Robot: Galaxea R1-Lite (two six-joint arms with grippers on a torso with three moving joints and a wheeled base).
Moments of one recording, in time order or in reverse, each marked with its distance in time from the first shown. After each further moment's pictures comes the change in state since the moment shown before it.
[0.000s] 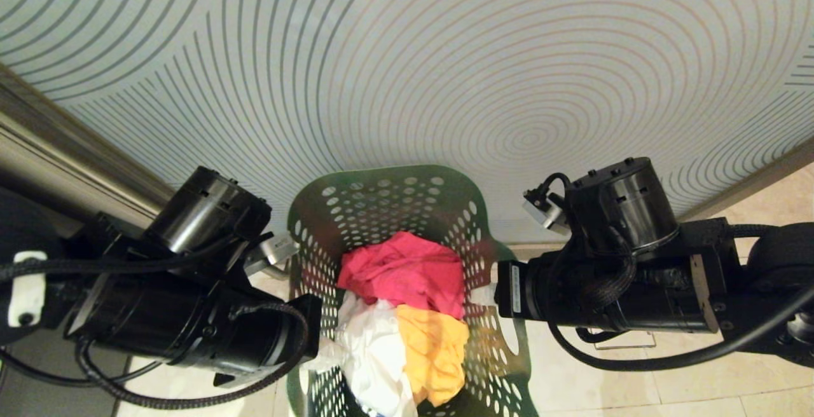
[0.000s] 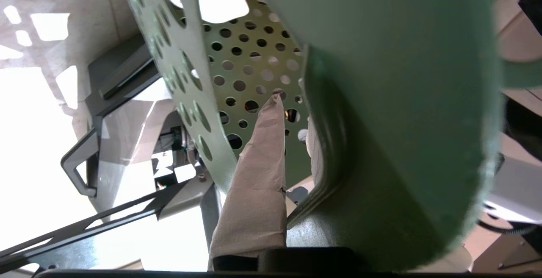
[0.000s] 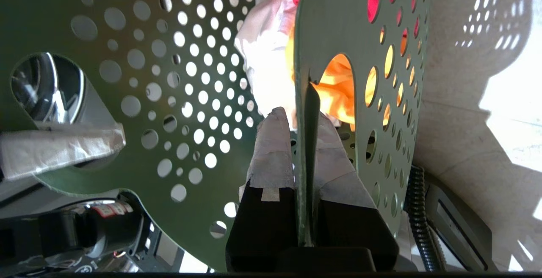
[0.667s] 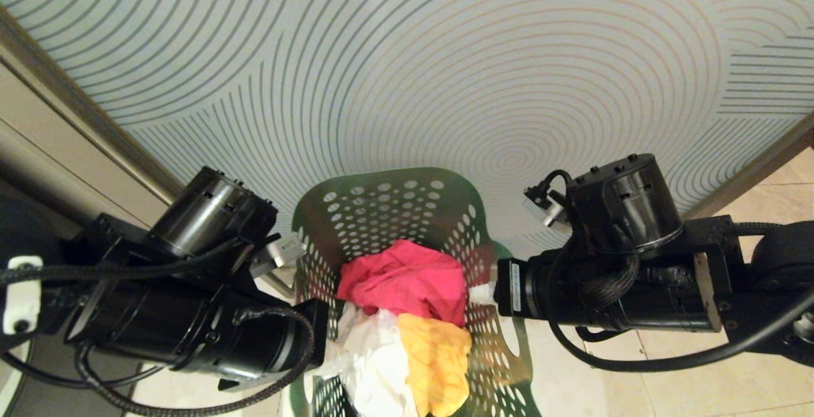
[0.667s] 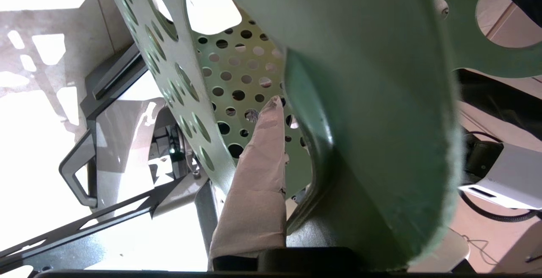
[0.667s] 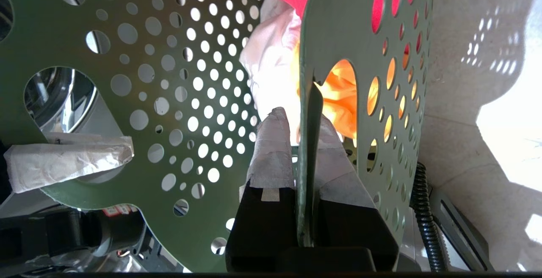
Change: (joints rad) left arm -0.029 -0.001 -0.005 -0.002 0.000 0.000; right arm 0.003 -0.003 -0.006 0.000 0.001 -0.001
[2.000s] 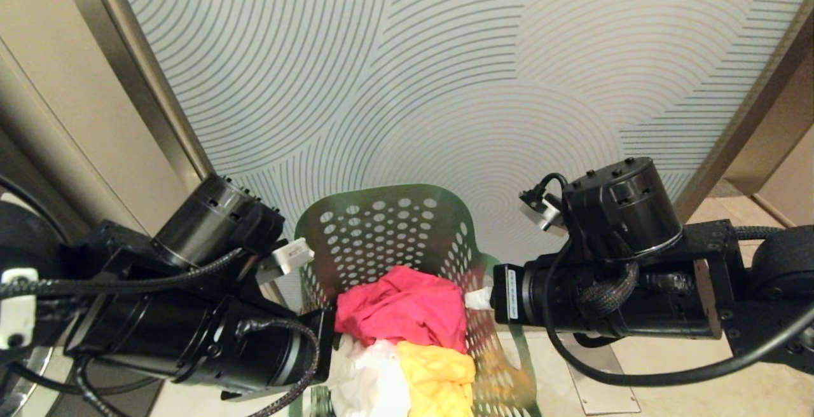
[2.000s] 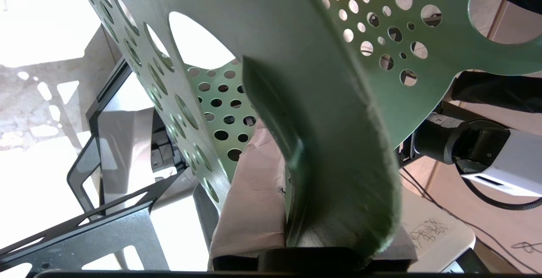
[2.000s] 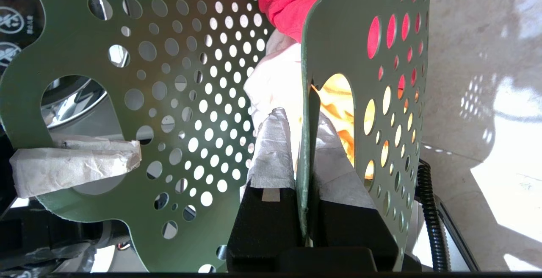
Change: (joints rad) left arm -0.036 0.000 0.003 0.003 0.001 0.000; right arm 0.021 0.000 0.001 0.003 -0.002 0.002
